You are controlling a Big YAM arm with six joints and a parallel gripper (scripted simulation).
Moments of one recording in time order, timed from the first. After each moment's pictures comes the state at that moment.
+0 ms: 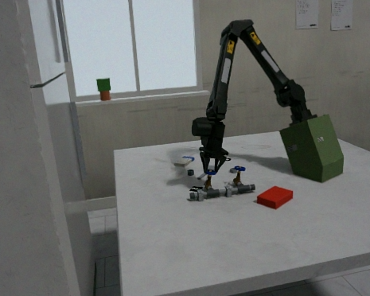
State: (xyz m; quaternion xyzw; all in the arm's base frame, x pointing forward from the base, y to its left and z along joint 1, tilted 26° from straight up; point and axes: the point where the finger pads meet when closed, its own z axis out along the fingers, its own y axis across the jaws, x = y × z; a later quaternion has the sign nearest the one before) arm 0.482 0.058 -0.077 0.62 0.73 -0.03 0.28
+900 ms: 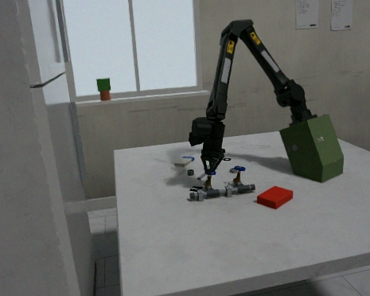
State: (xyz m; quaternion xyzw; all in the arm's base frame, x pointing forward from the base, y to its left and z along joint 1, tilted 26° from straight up) arm 0.482 0.059 -0.077 0.30 0.91 -0.13 0.25
